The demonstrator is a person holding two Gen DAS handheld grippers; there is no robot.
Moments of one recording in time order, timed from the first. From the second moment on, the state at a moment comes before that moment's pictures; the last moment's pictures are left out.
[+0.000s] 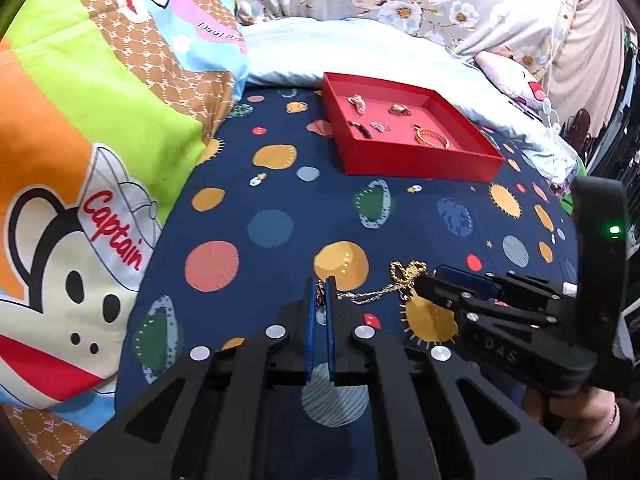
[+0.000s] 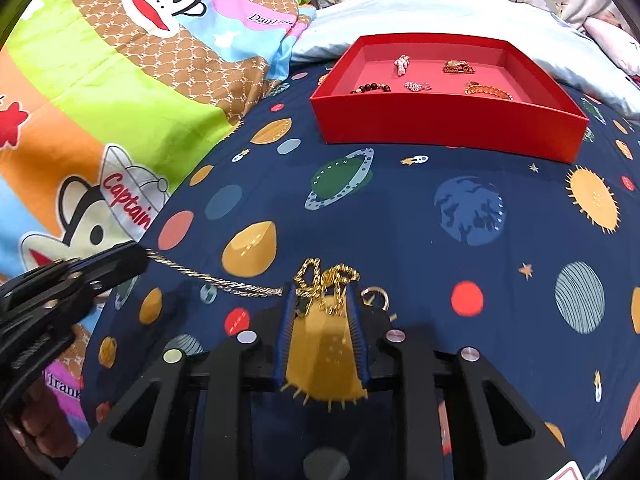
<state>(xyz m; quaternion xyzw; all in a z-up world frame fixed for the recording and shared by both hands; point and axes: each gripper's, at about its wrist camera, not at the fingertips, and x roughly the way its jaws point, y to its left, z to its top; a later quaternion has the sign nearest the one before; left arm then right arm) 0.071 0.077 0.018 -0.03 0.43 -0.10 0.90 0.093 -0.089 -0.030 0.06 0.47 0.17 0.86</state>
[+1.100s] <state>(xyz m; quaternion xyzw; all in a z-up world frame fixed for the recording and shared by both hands) 0.062 0.078 0.057 -0.05 0.39 -0.13 0.91 0.080 -0.115 0.020 0.07 0.42 0.16 0.89</state>
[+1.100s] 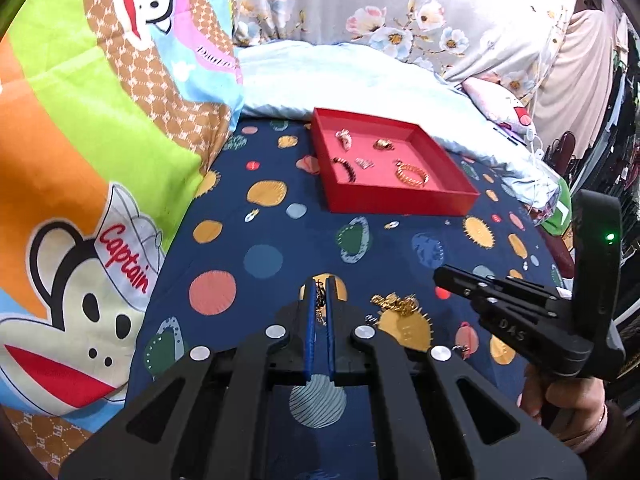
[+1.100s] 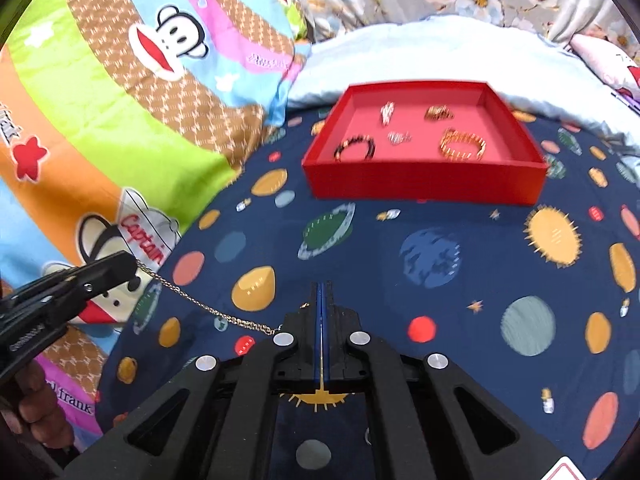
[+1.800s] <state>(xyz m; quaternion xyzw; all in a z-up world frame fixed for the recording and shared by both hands) 0.064 0.058 0.059 -0.05 0.40 -0.14 0.90 0.099 -0.100 -0.025 0.02 0.47 0.17 0.87</state>
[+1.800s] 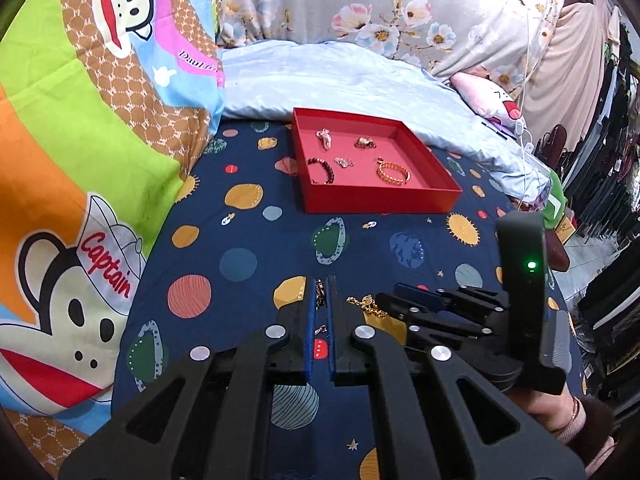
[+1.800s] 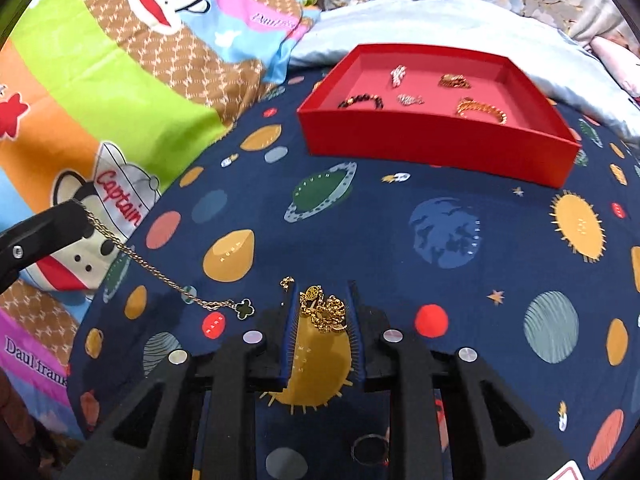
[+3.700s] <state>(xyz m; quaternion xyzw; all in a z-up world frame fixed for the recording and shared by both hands) 0.174 -0.019 0.178 0.00 0.29 -0.22 0.93 0.162 -0.202 0.117 0.04 0.35 0.12 0.93</state>
